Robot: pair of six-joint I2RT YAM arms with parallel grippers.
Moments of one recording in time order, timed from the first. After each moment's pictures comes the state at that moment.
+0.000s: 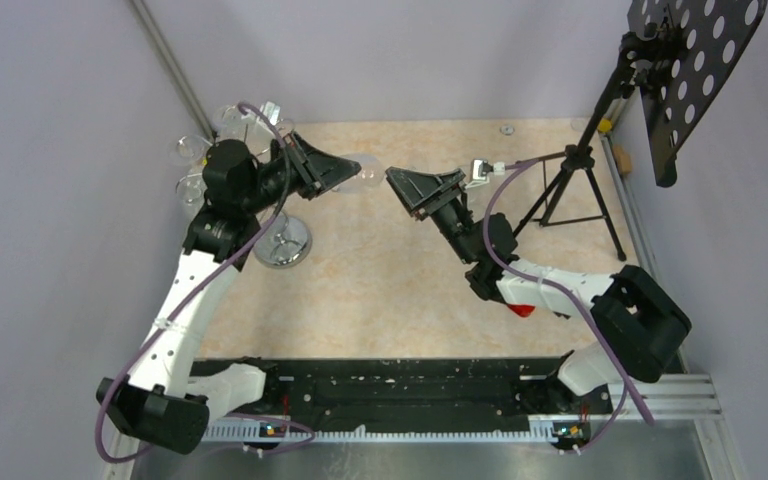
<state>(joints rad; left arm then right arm) -0.27 1.08 1.20 -0.14 0.61 -0.99 0.81 1.47 0.77 1.17 0.14 1.25</state>
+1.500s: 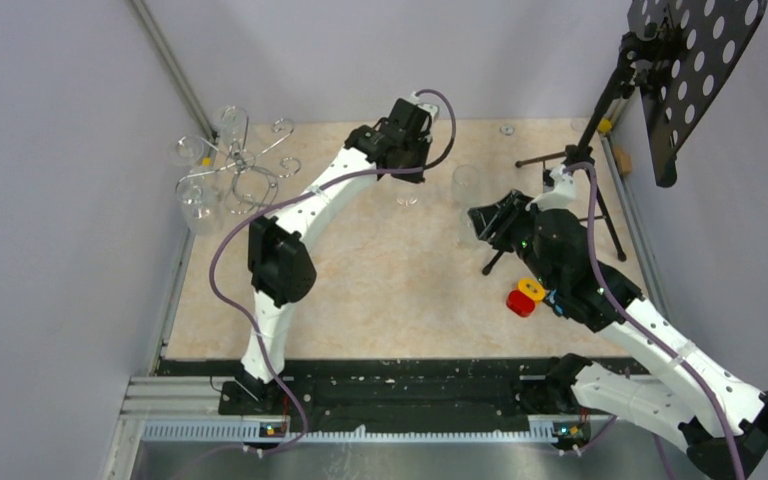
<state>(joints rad) -0.64 2.12 2.15 -0.84 -0.04 -0.25 0.73 0.83 0.91 -0.31 0.38 0.71</state>
